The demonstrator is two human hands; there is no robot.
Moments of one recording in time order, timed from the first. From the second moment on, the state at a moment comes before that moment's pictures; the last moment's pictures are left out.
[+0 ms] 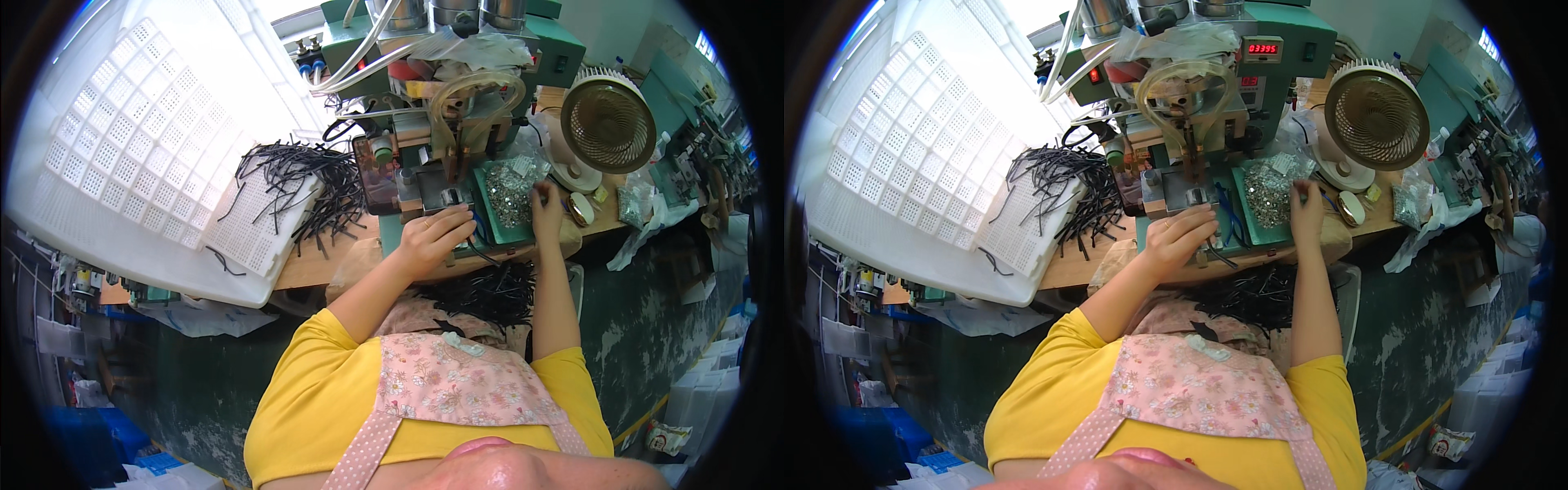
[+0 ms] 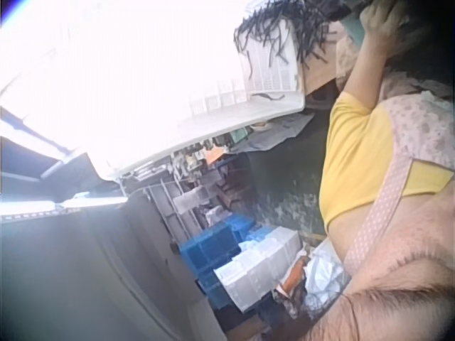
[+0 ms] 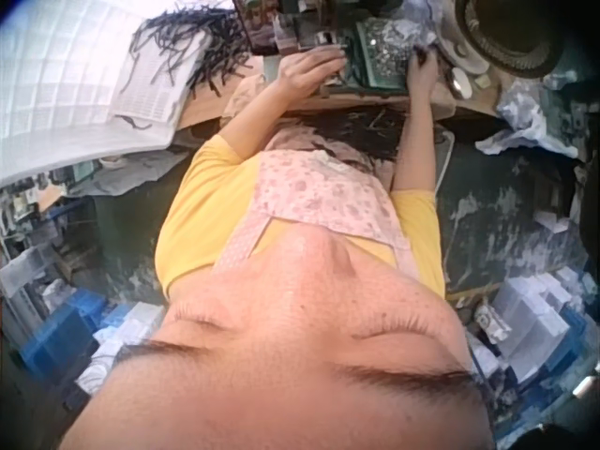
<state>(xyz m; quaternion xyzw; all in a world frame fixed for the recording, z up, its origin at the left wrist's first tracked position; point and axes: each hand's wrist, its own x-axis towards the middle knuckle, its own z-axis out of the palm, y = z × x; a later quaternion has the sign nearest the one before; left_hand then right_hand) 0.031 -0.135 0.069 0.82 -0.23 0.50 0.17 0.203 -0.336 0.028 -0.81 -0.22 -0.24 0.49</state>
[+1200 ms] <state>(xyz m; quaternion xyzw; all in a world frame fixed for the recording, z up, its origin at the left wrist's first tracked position) -0.041 0.065 -0.031 0.93 0.27 0.23 -0.10 0.202 -0.321 -0.009 -0.82 -0.36 -0.33 0.32</state>
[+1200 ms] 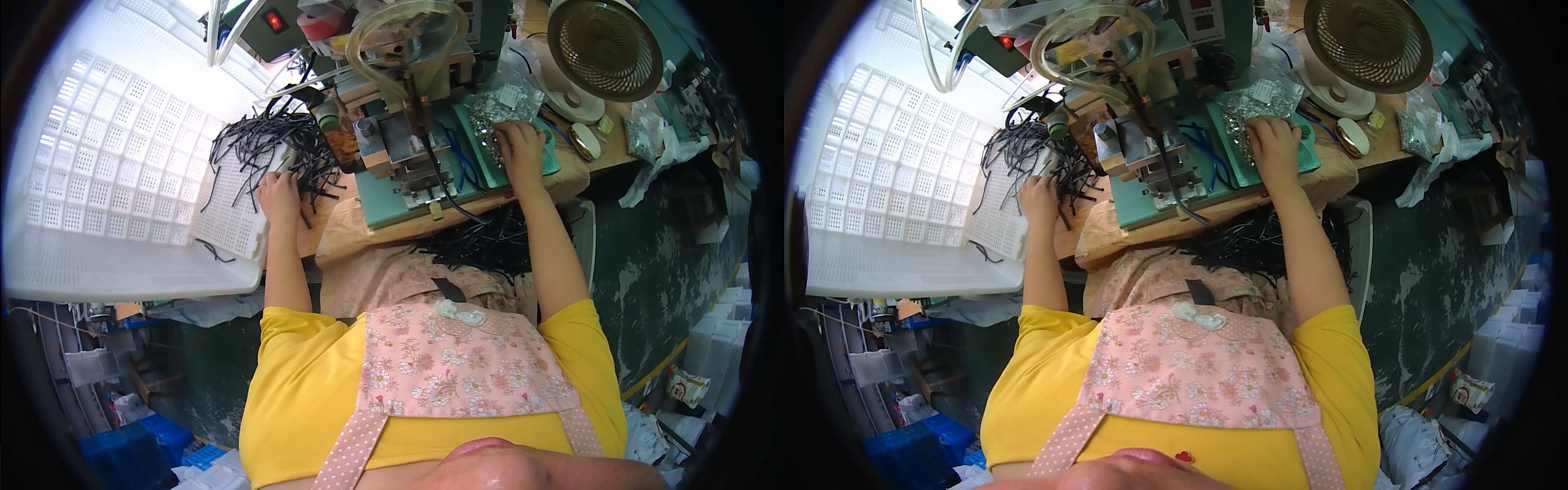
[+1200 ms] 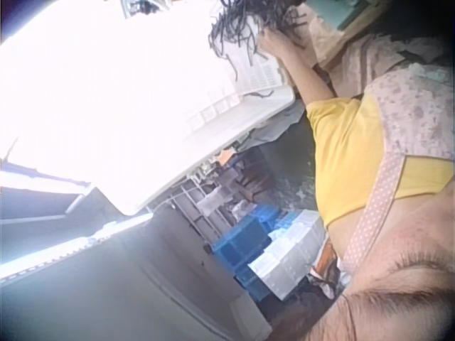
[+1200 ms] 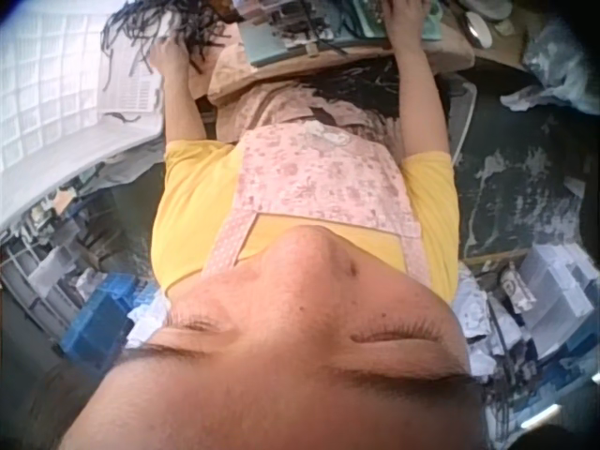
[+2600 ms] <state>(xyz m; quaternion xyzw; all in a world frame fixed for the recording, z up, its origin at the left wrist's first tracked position) 0.031 -0.140 0.074 0.81 -0.23 0.50 0.18 0.188 -0.337 0.043 -0.73 -0.22 -0.27 0.59</state>
